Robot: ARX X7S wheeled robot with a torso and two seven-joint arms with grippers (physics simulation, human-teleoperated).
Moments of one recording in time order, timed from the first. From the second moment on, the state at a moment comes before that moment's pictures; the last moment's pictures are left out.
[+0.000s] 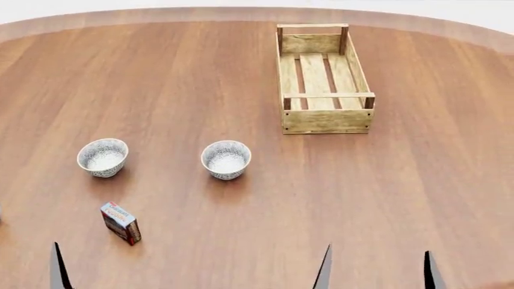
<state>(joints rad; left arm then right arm) 0.17 -0.20 0.16 0.35 0.16 0.33 -0.37 -0.15 0.18 -0.14 -0.33 0.04 -0.38 0.25</state>
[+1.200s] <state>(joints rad) 0.20 -0.24 0.18 0.37 0.18 0.36 -0.44 -0.18 0.22 -0.18 -0.36 0.06 -0.44 0.29</state>
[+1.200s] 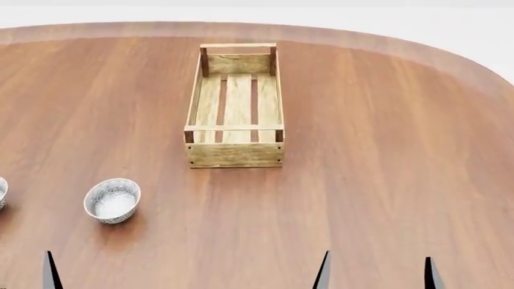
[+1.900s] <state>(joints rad) 0.21 -0.26 0.20 0.38 0.18 0.36 -0.46 -0.18 0.24 -0.20 -0.36 0.03 -0.43 0.32</state>
